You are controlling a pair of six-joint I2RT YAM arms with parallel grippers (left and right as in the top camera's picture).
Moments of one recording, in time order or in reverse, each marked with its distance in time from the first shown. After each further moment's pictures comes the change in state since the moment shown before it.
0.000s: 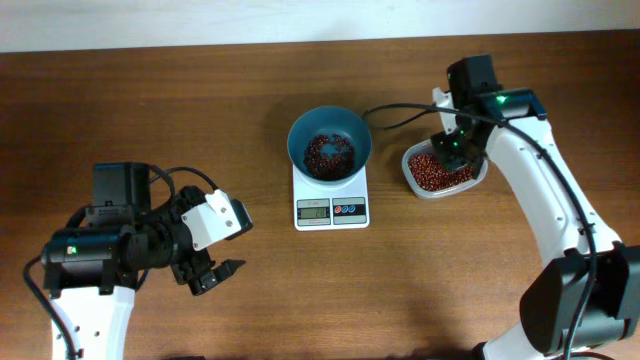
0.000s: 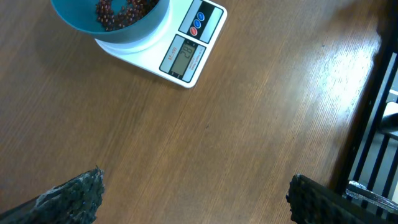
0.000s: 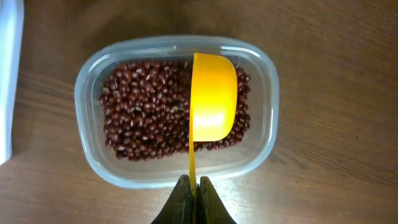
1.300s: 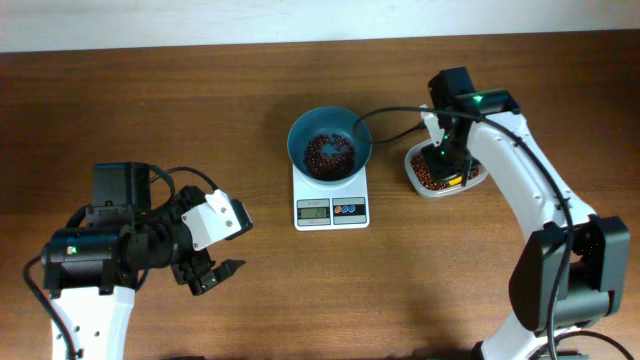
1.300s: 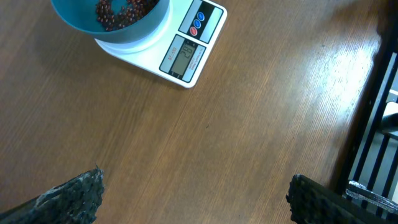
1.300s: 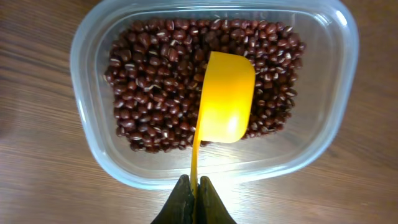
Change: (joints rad) left arm 0.000 0.000 0.000 0.000 0.000 0.000; right arm 0.020 0.093 -0.016 -0.042 -0.027 0.042
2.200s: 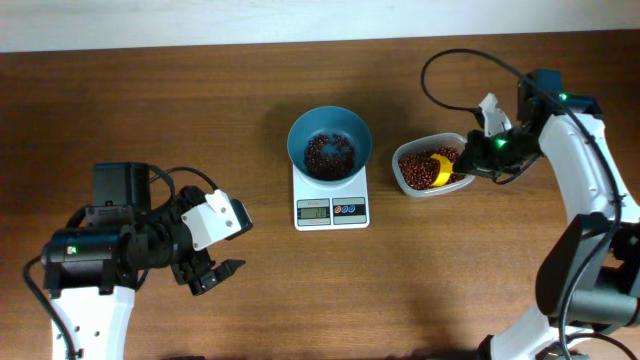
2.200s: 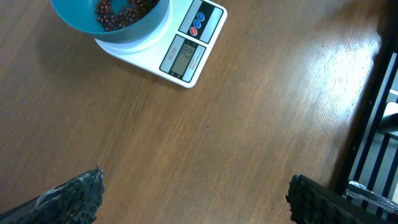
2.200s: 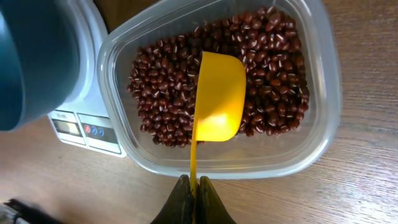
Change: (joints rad) left arm 0.000 0.000 0.000 0.000 0.000 0.000; right arm -0.337 0.008 -0.024 0.005 -0.614 0.060
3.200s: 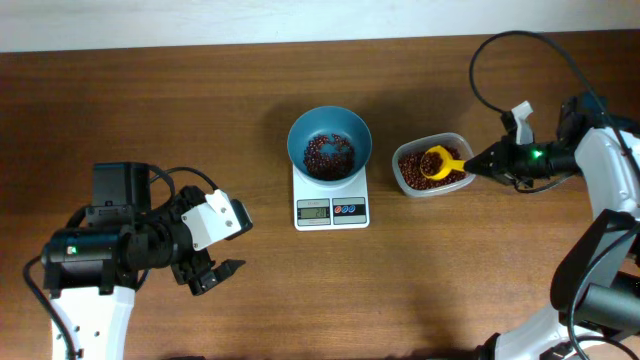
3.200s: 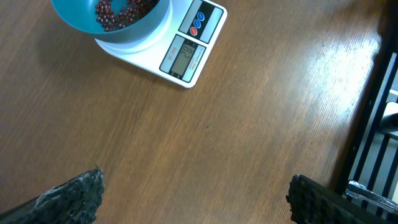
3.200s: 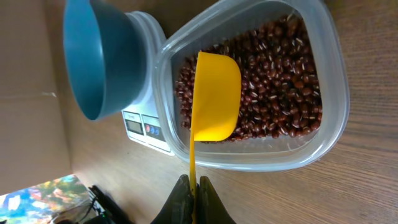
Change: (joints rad) left arm 0.000 0.000 0.000 0.000 0.000 0.000; right arm -0.180 0.002 -0.078 0.002 -0.337 -0.137
